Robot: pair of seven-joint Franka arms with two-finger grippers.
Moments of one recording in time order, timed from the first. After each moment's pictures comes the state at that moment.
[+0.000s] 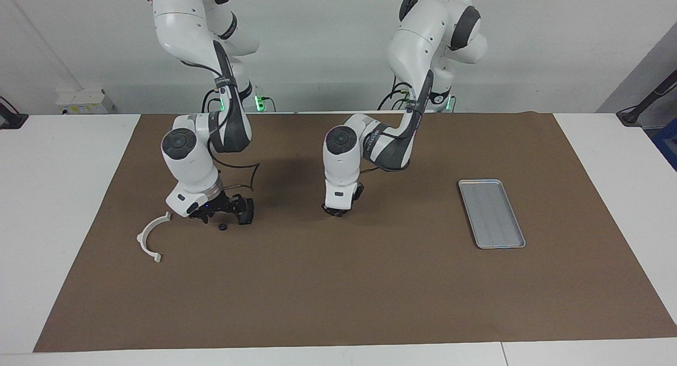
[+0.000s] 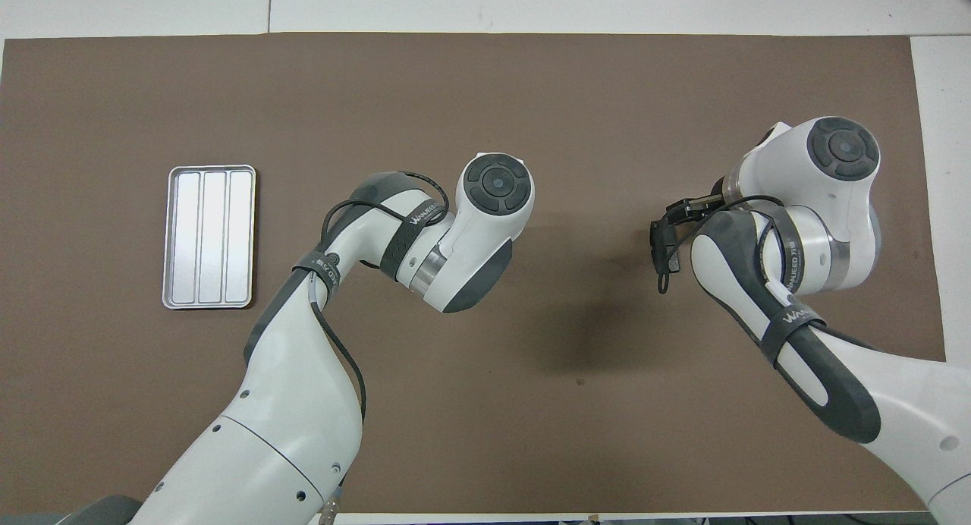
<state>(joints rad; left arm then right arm) -0.65 0.63 -0.06 -1.50 0.06 2.07 -1.26 0.07 0.31 0.01 -1.98 -0.02 2.30 -0.01</state>
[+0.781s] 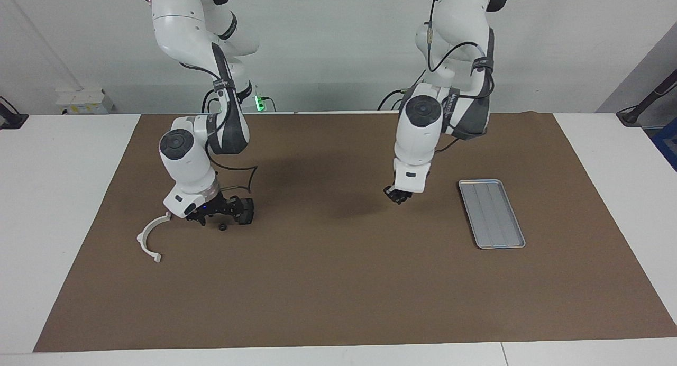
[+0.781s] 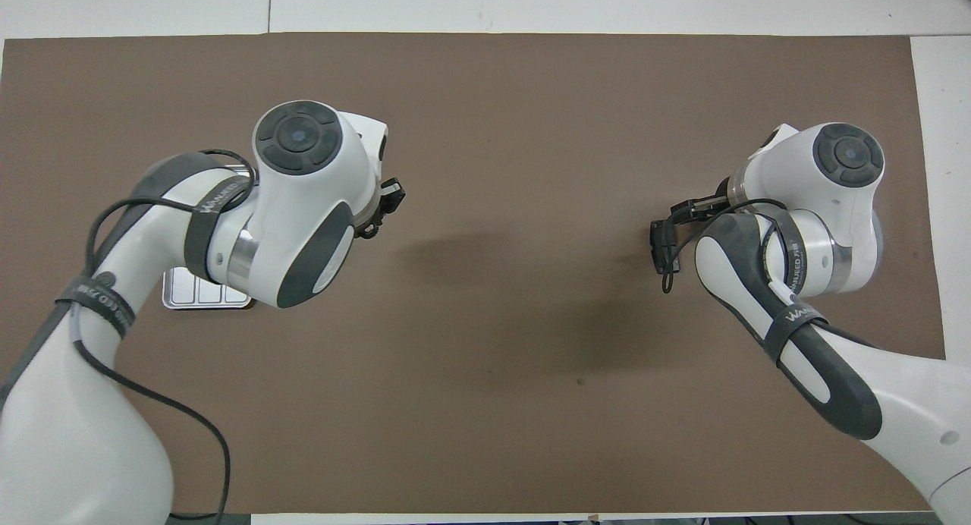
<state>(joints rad) -0.43 0.27 -0.02 -1.79 0.06 2.00 -0.91 0.06 0.32 0.00 -2.00 -0.02 2.34 -0.04</state>
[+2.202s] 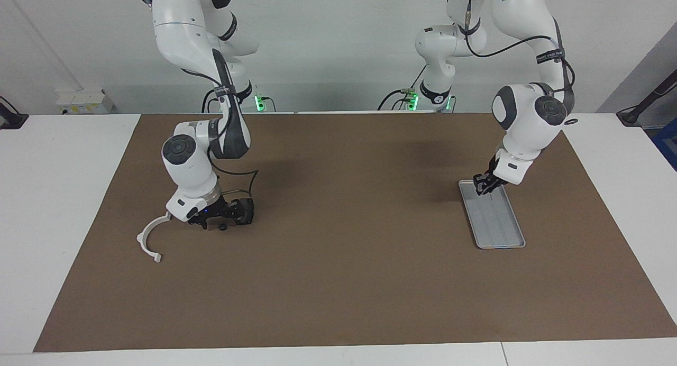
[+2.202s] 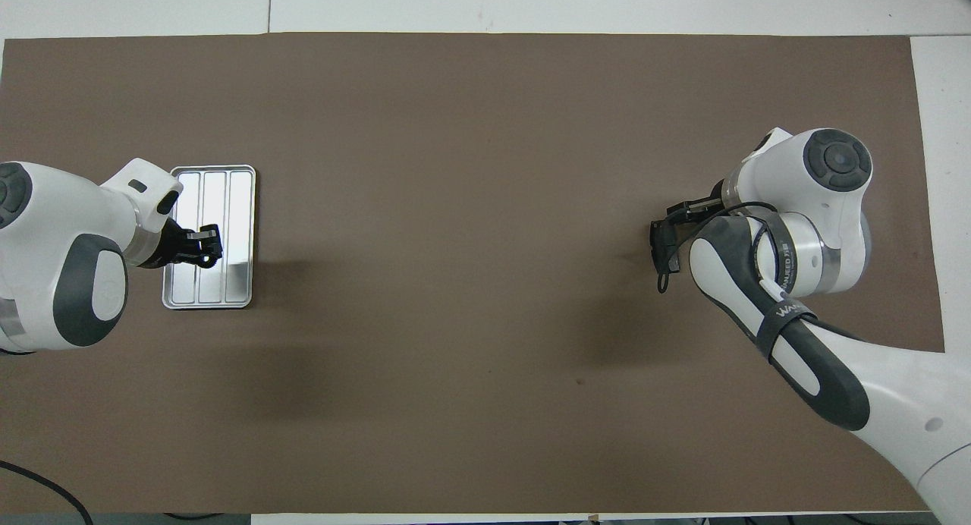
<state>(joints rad) -0.01 0.10 -0.02 -2.16 -0.02 2.25 -0.18 0.06 0.35 0.01 -2.00 -0.02 2.38 -0.05</state>
